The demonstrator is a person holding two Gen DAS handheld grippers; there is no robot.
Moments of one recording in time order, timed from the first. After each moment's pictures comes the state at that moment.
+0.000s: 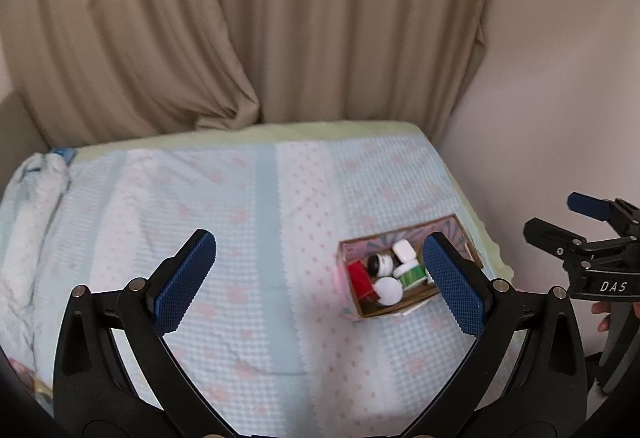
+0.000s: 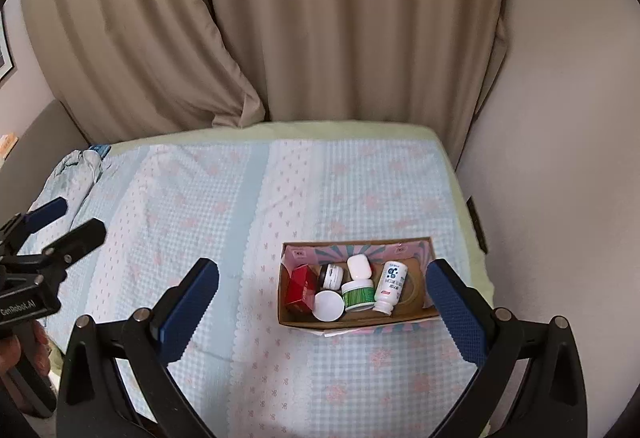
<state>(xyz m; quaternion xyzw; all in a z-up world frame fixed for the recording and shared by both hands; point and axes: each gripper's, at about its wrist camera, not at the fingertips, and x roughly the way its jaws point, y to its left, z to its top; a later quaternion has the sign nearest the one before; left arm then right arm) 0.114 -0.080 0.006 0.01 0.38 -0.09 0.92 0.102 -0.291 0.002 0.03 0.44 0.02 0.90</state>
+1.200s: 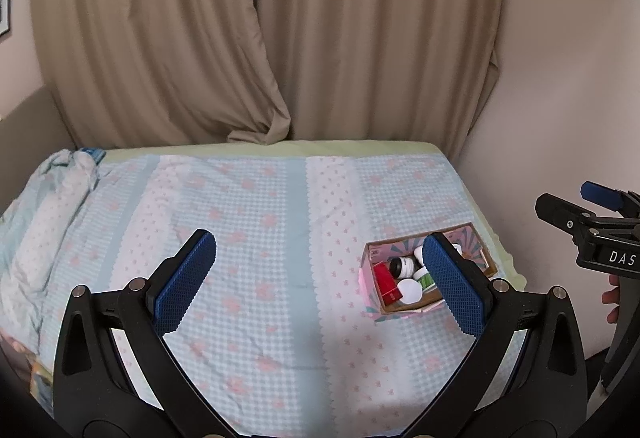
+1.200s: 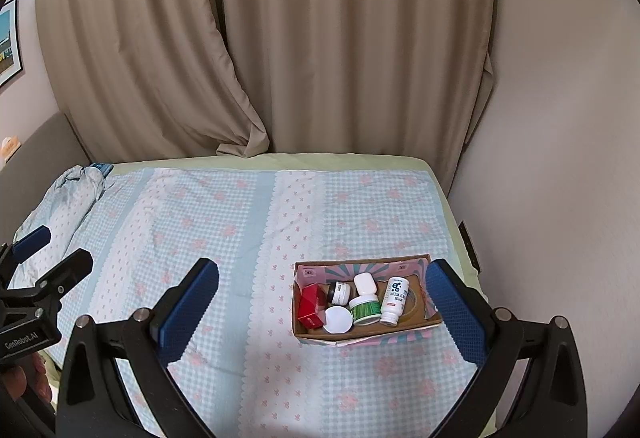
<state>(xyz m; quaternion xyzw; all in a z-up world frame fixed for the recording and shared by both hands) 0.061 -0.042 0.011 0.01 0.34 -0.06 0.94 0.059 -0.259 0.023 0.02 0.38 0.00 0.93</state>
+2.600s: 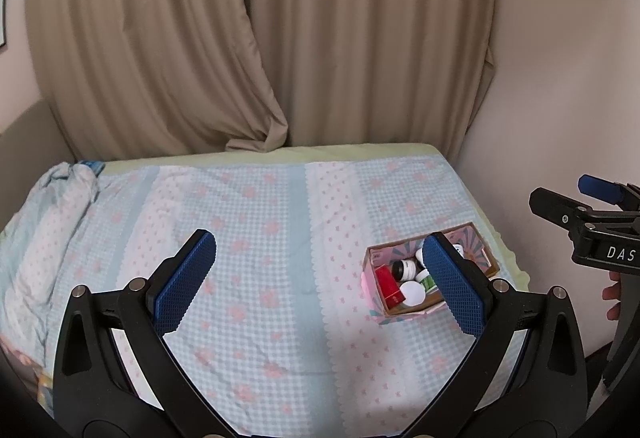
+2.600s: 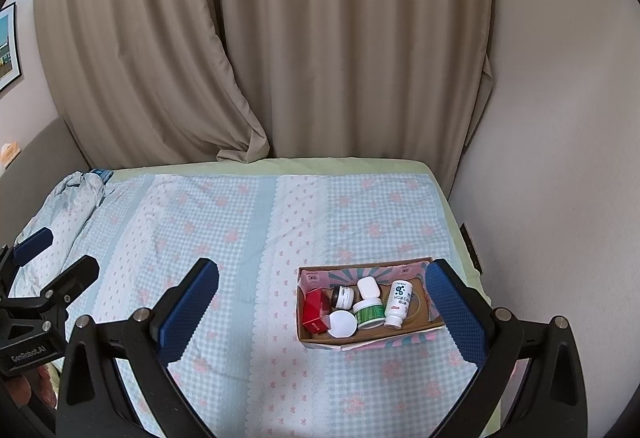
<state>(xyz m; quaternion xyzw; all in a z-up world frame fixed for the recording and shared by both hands) 0.061 -0.040 0.015 0.03 0.33 -0.07 0.94 0.065 -0.256 0.022 0.03 0.37 0.00 0.93</state>
